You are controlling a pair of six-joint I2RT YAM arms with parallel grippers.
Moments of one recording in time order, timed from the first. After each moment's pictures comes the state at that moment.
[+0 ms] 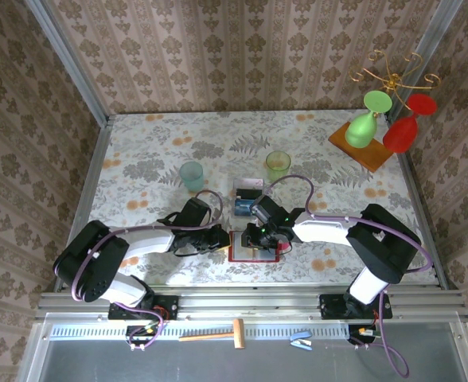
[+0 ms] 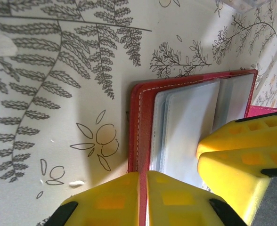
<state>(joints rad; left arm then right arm) -0.71 1.44 0.49 -0.01 0.52 -0.88 0.81 1.63 0.78 -0.19 -0.32 0.93</state>
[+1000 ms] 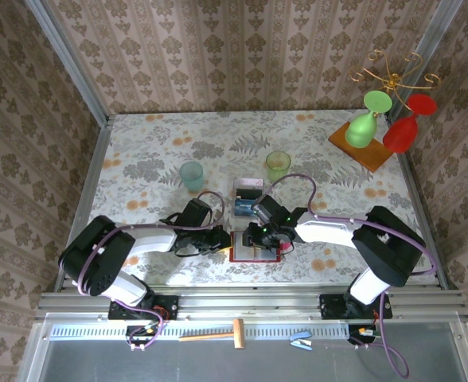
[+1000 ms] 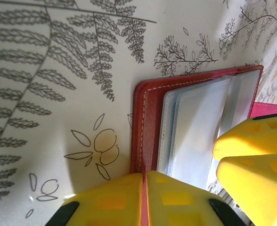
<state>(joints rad) -0.71 1.50 0.48 0.04 0.56 -0.88 0.81 1.60 0.78 -0.23 -0.28 0.93</state>
